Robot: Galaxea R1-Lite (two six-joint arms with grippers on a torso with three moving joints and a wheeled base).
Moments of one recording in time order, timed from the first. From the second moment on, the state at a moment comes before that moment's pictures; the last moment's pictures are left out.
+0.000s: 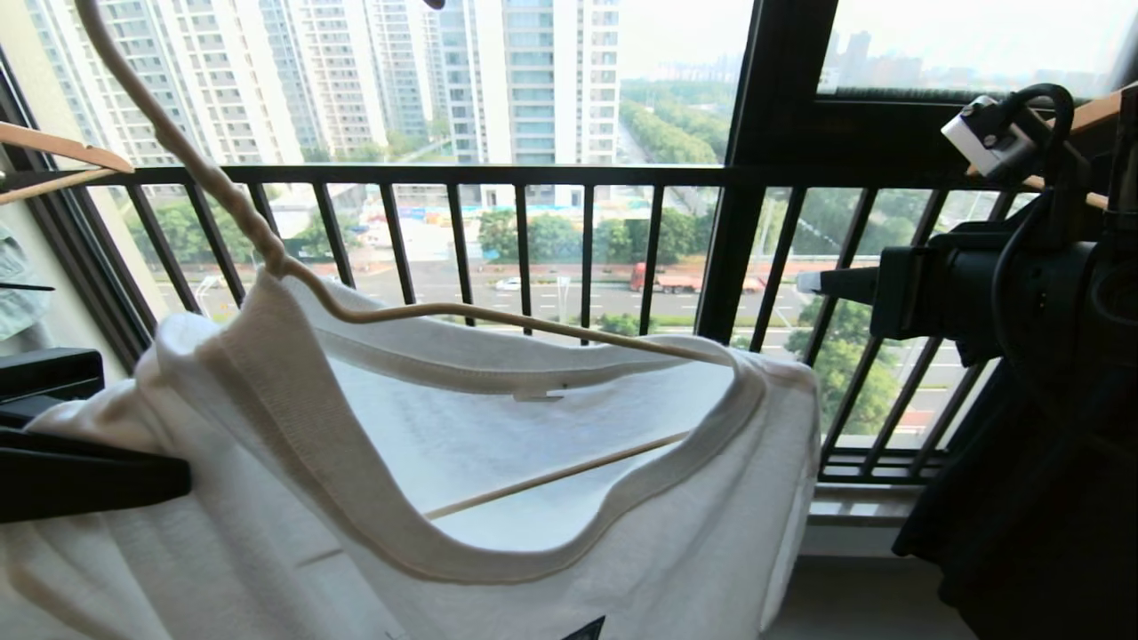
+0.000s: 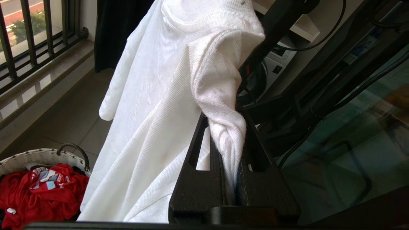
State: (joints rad) left arm -0.01 1.20 -1.16 0.72 -1.50 0.42; right arm 0.37 1.42 -1.12 -0.07 0.13 0.16
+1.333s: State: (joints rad) left arm -0.02 1.19 -1.15 0.72 -1.50 0.42; right arm 0.38 1.41 -1.10 -0.07 0.14 0.14
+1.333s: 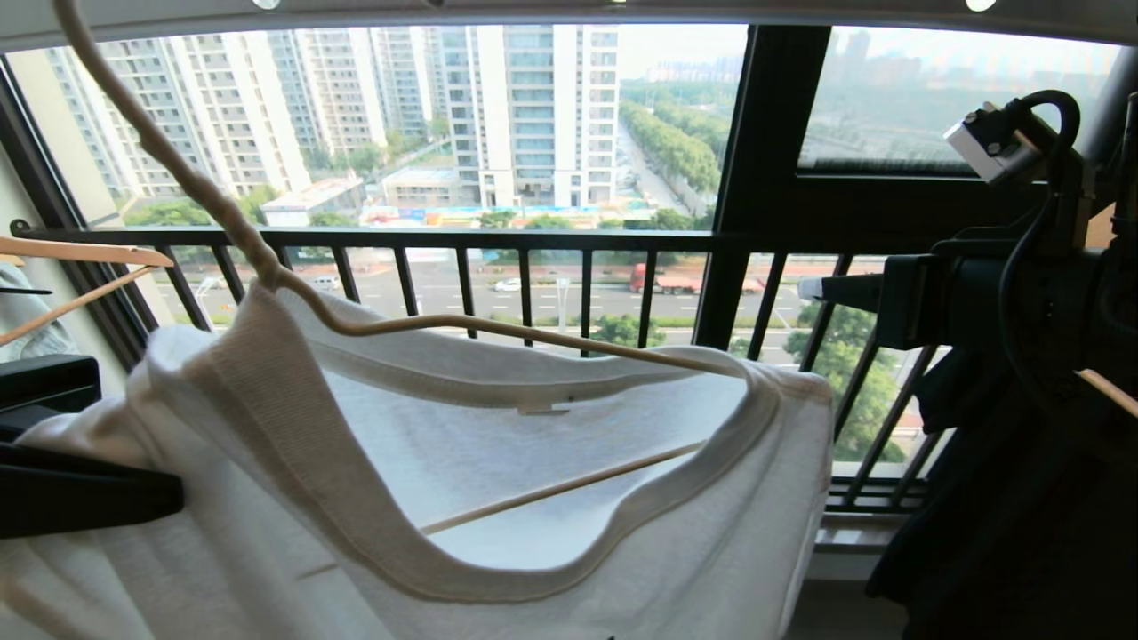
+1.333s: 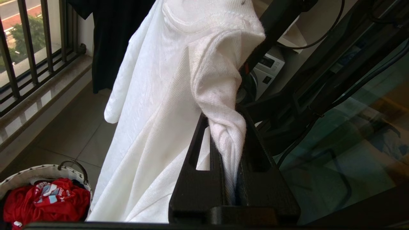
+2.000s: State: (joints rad) left arm -0.04 1.19 -1.14 0.72 -1.50 0.42; right arm 0.38 1.39 -1.10 -0.07 0.14 0.14
